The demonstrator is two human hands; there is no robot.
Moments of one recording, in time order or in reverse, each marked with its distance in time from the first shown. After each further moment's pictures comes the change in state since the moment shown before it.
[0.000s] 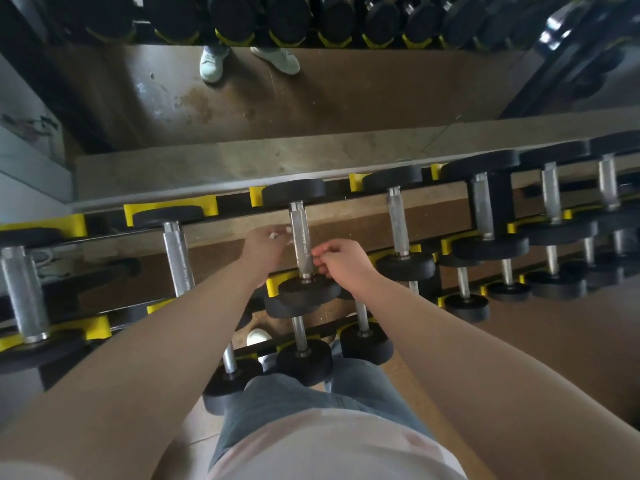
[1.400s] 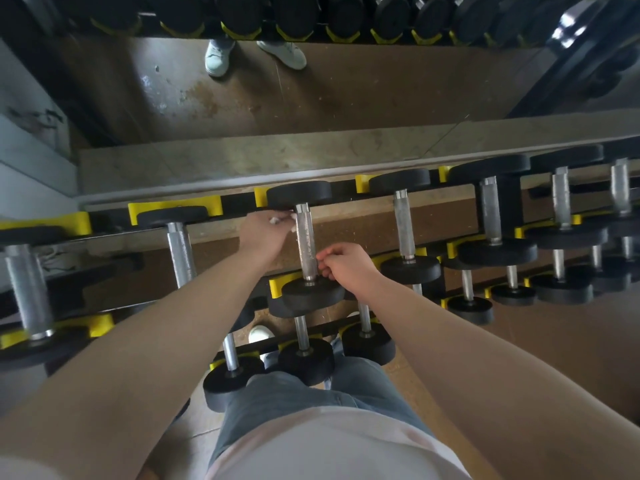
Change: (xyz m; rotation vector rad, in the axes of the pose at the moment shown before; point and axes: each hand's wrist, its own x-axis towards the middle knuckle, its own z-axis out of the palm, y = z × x) left_hand 0.004 0.026 -0.010 0.057 0.137 0.159; right_hand 0.008 -0.003 -0.001 -0.026 -0.034 0.075
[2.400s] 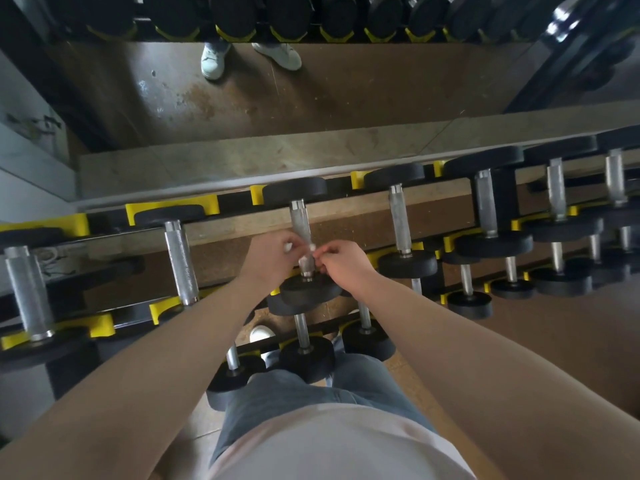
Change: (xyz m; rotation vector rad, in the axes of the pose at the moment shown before) left_hand -0.040 -0.016 0.003 0.443 -0.145 0.345; right_hand -0.002 0.008 0.004 -0.090 0.034 -0.092
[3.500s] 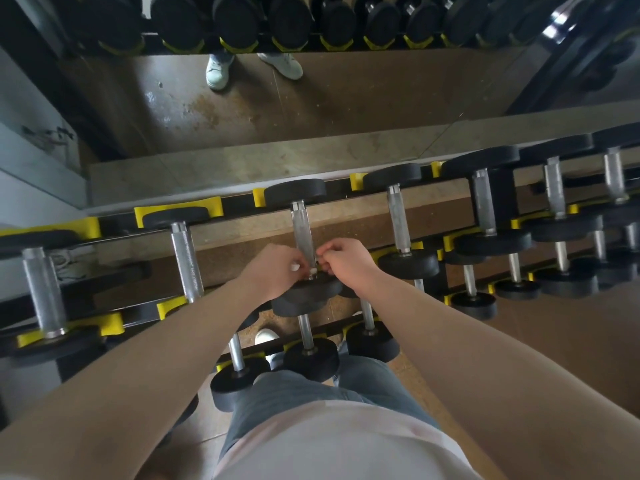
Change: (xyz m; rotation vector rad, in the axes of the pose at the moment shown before) left_hand -0.012 -0.005 -0.004 0.278 -0.271 0.089; right_hand -0.006 0.001 -0.005 0.088 0.023 -0.005
